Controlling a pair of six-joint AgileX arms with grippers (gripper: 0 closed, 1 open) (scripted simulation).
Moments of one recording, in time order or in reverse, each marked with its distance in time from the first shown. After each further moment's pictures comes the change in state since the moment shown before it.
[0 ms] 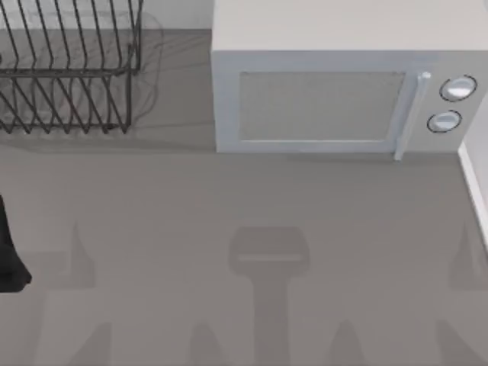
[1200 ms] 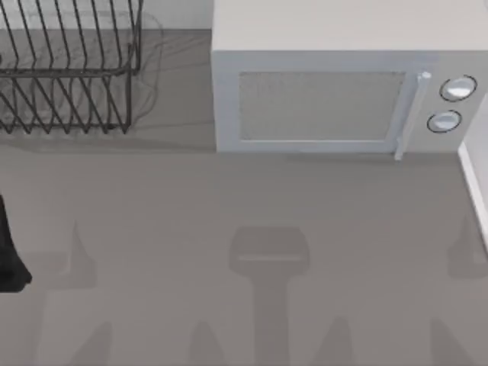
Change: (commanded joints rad) left arm 0.000 0.000 0.000 0.000 0.000 0.000; right arm -0.023 0.203 0.173 -0.105 0.000 -0.020
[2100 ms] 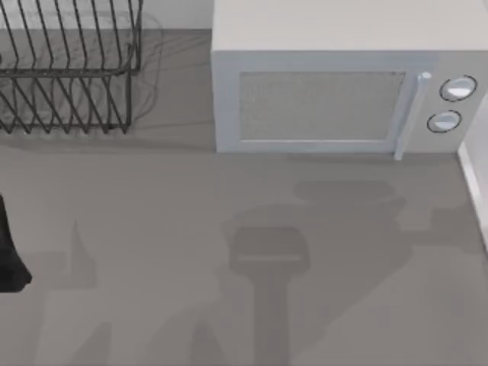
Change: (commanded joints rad) left arm 0.000 0.000 0.000 0.000 0.000 0.000; right arm -0.151 1.380 1.161 -0.709 0.003 -0.138
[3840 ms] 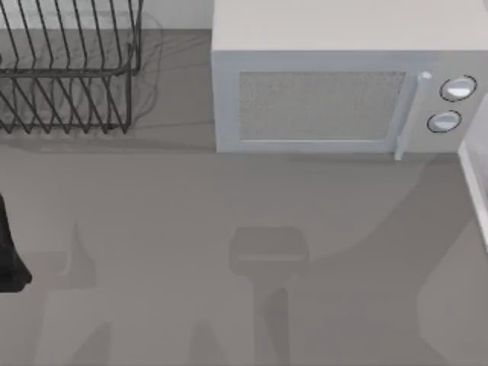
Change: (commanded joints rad) left arm 0.000 0.000 0.000 0.000 0.000 0.000; right arm -0.081 0.971 0.431 0.036 0.004 -0.073
